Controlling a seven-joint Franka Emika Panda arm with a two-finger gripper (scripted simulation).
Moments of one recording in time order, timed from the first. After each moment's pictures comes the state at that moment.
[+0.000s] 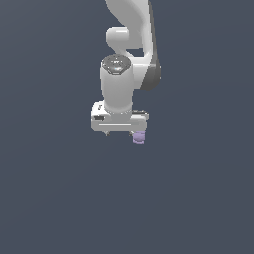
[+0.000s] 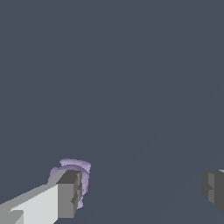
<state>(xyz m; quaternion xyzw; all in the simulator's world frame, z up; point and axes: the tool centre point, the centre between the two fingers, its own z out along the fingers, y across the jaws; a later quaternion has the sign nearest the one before) -0.004 -0.030 0.178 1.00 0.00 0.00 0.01</state>
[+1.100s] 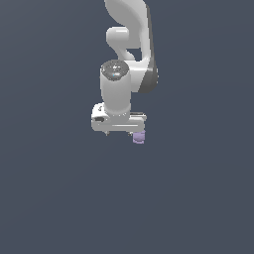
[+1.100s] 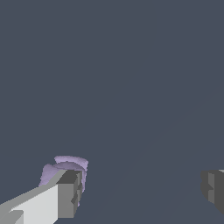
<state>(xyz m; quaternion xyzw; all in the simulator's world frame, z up) -0.016 -0.034 0.160 1.00 -0.01 -0.01 0.01</state>
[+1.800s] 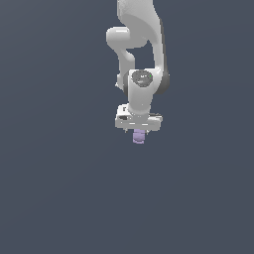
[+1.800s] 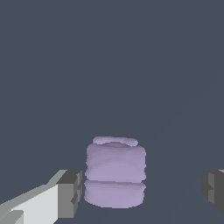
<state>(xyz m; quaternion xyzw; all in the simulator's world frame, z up) -0.069 0.046 0.104 1.00 -0.05 0.00 0.00</state>
